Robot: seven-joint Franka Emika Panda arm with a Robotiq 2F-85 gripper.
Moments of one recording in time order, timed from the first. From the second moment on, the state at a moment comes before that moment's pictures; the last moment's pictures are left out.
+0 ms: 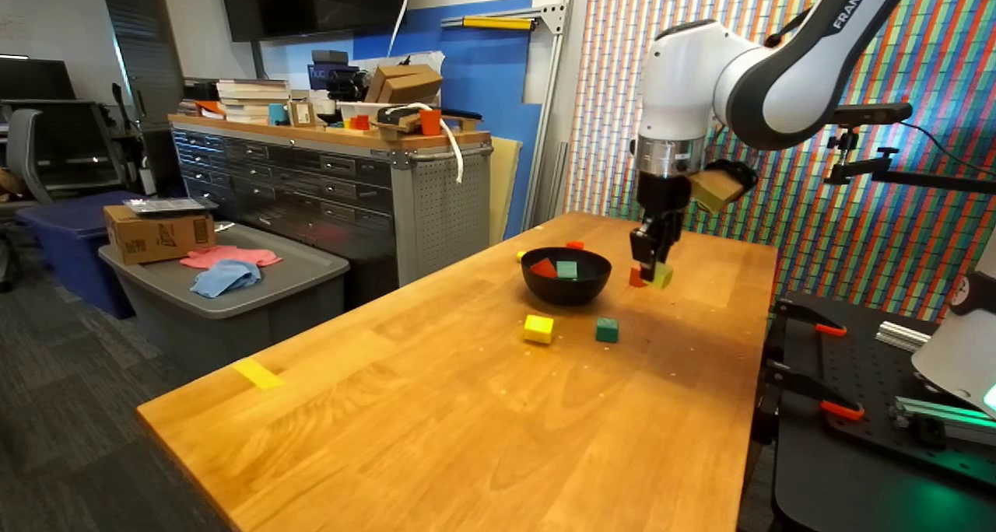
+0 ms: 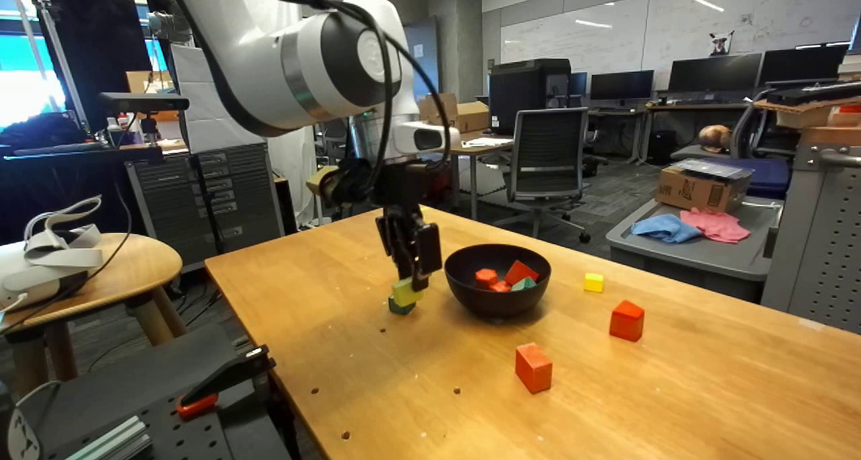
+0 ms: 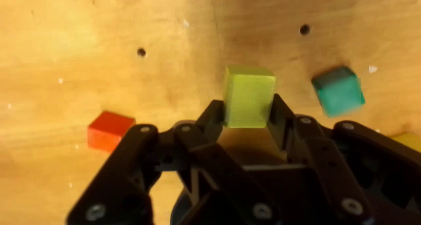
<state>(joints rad) 0.22 0.04 -0.05 -2.67 -0.36 2.67 0.61</state>
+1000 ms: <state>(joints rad) 0.25 0.12 -0.13 -2.74 -0.20 2.89 0.64</state>
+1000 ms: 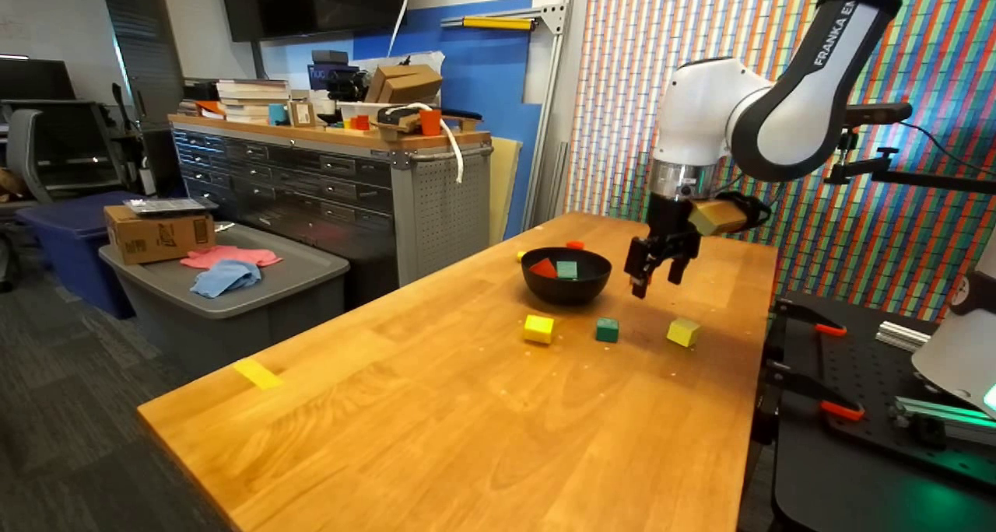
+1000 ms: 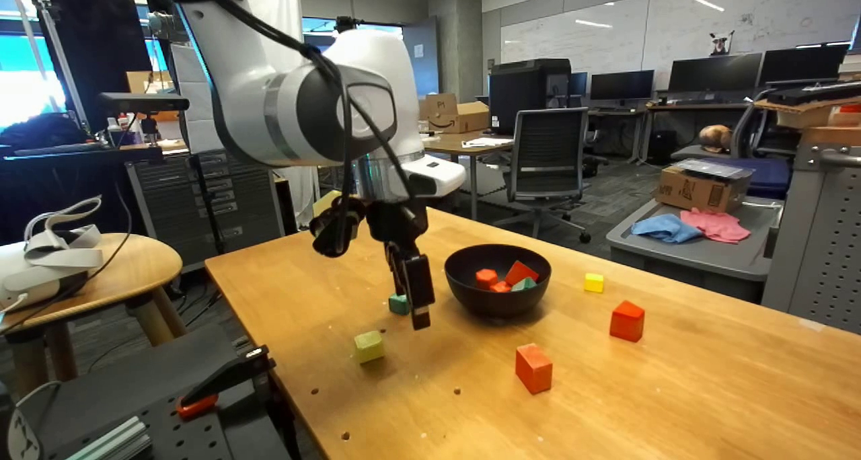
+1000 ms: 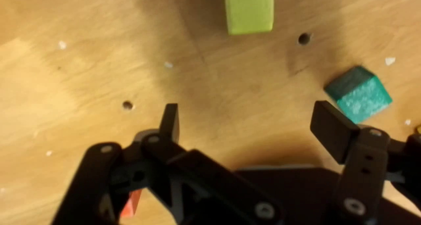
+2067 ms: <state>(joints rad) 0.08 0.05 -0.02 -2.40 -0.12 2.64 0.31</state>
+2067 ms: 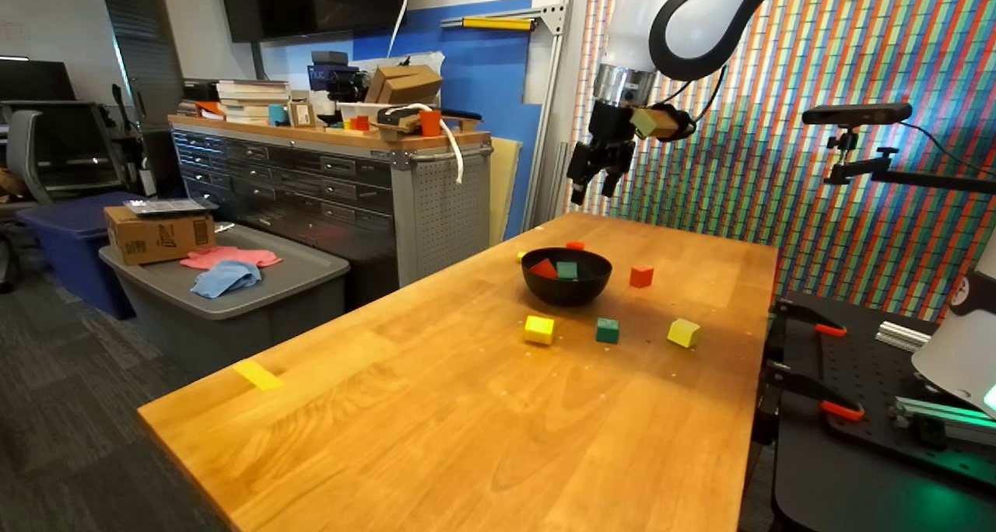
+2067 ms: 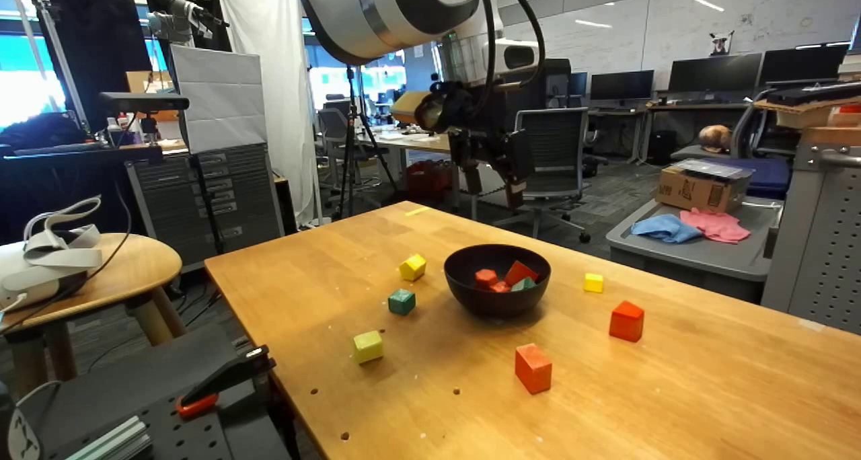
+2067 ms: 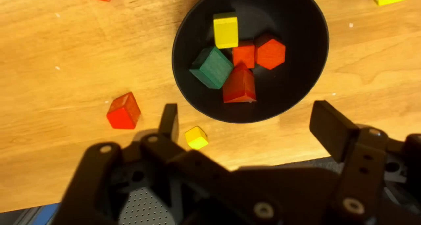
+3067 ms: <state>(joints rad) 0.09 0.31 0.05 -2.30 -0.03 2.69 0.29</state>
